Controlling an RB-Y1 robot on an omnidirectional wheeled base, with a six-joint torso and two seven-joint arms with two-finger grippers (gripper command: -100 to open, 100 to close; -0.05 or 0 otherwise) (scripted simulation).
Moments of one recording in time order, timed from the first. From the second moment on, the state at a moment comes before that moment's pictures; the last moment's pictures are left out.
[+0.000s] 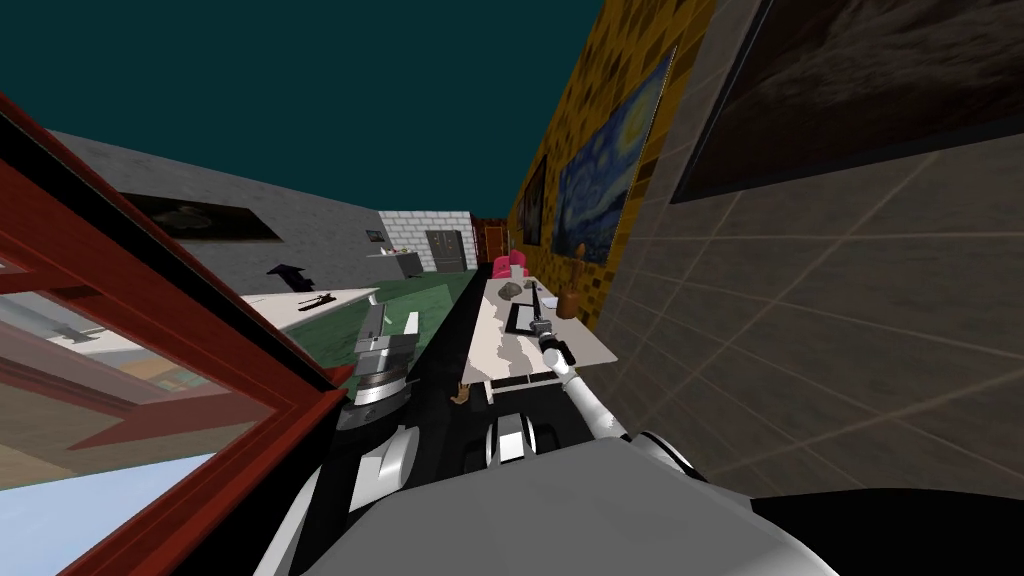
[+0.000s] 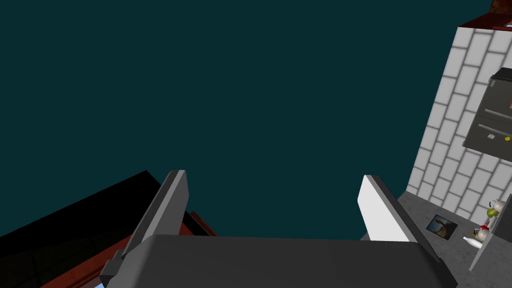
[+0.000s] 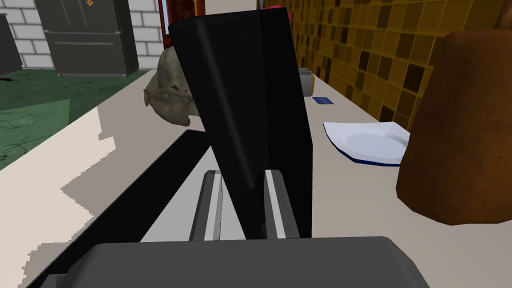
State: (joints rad) left arm 0.47 0.02 -0.04 -2.37 -0.12 -0.44 0.15; right arm -0.20 -0.14 0.17 -1.29 -1.13 -0.28 -0.63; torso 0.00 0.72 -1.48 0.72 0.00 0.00
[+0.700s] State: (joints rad) left arm 0.47 0.02 -0.04 -2.37 -0.12 -0.44 0.15; right arm -0.17 -0.13 0.21 -1.23 -1.02 -0.36 -0.59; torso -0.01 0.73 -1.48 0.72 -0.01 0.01
